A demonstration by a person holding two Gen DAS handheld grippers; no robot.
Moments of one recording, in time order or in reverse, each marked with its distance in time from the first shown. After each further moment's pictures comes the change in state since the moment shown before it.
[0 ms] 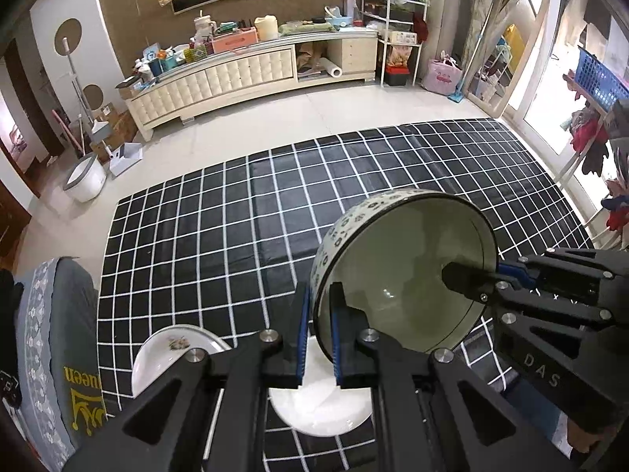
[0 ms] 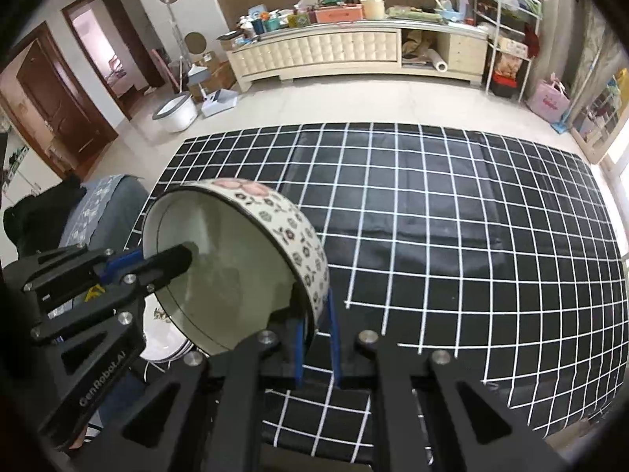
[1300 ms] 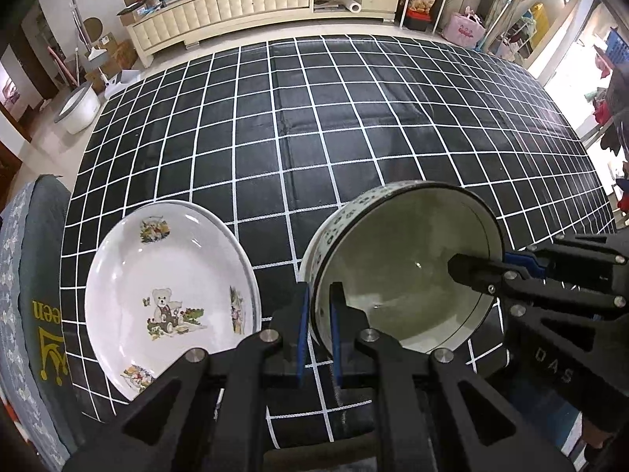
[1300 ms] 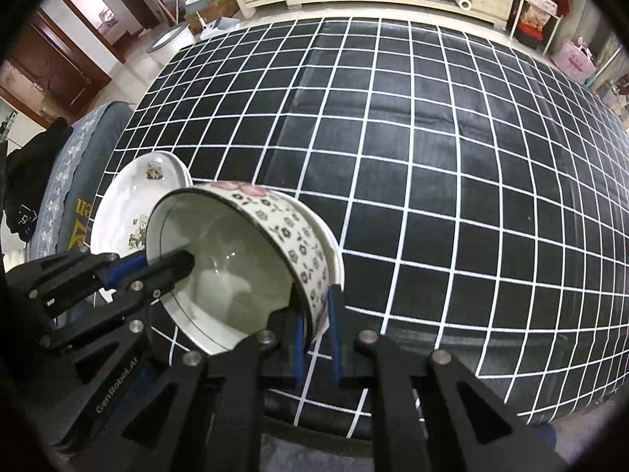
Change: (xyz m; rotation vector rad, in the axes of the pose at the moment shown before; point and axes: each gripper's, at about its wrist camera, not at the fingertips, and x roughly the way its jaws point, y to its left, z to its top) left arm 0.077 0.035 -0.109 -0.079 0.220 -0.032; right arm 0.095 0.039 -0.051 -0.008 0.251 0.009
